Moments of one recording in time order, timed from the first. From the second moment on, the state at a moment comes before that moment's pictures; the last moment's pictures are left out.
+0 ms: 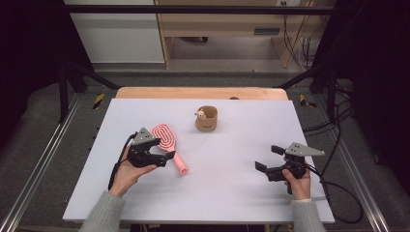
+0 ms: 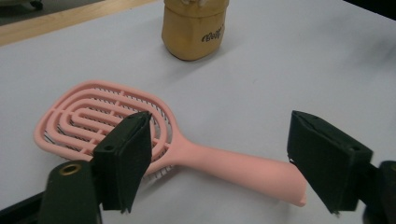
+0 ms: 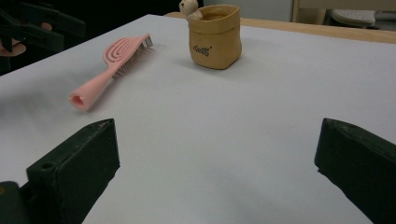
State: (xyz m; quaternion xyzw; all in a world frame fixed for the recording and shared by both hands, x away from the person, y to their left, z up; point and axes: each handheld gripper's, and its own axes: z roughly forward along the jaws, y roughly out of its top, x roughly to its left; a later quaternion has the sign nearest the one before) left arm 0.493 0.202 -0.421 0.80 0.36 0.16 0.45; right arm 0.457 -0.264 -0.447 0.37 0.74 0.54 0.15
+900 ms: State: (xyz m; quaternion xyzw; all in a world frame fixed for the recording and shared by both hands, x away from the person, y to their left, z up) left arm 0.496 0.187 -0.432 0.80 0.38 0.15 0.44; right arm 0.457 -0.264 -0.448 0.37 0.74 0.54 0.15
